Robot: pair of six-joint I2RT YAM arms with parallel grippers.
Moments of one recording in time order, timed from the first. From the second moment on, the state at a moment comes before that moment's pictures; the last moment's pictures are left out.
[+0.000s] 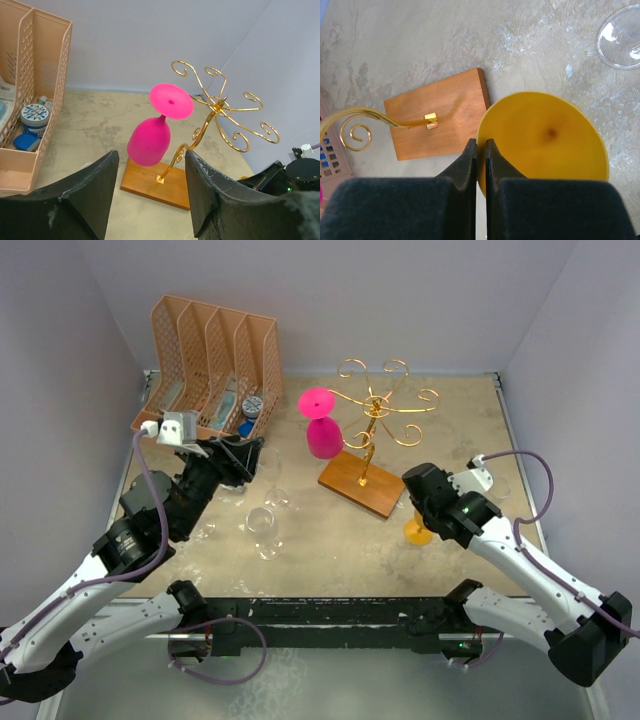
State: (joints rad) left arm -0.86 0.71 1.01 -0.20 -0.47 -0.38; right arm 0.64 0.98 0.85 -0.87 0.71 1.41
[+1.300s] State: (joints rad) left arm -0.86 0.75 1.05 -0.11 -0.33 -0.52; right arm 0.64 0.59 1.10 -0.51 0.09 0.60
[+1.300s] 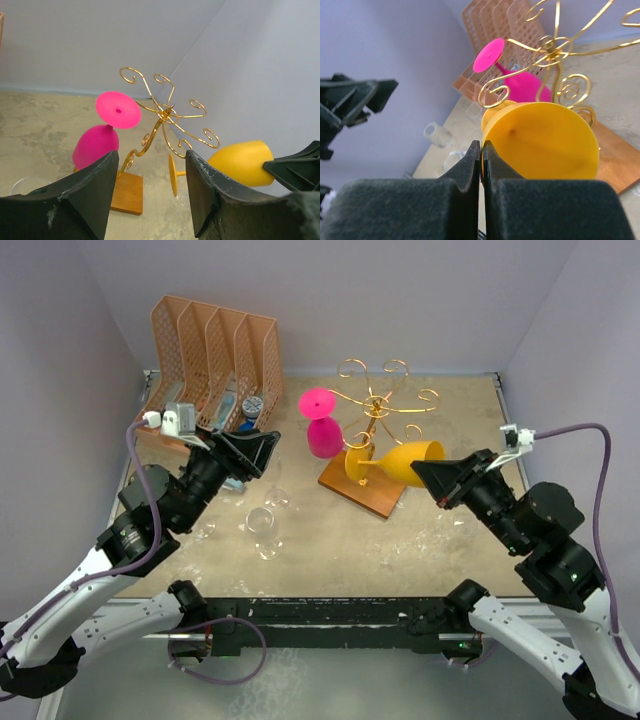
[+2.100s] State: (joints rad) left arm -0.86 0.72 1.05 -0.07 -0.26 -0.57; right arm 0.64 0.62 0.99 0.00 -0.33 0.54
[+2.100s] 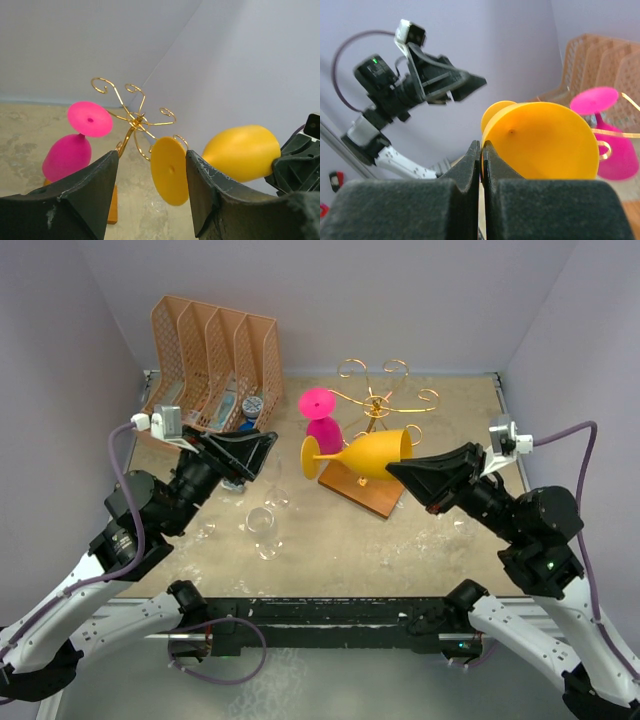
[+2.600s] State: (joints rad) left arm -0.86 0.83 1.11 0.14 -0.17 -0.66; right arm 0.64 0.78 0.94 0.53 -0.12 0.73
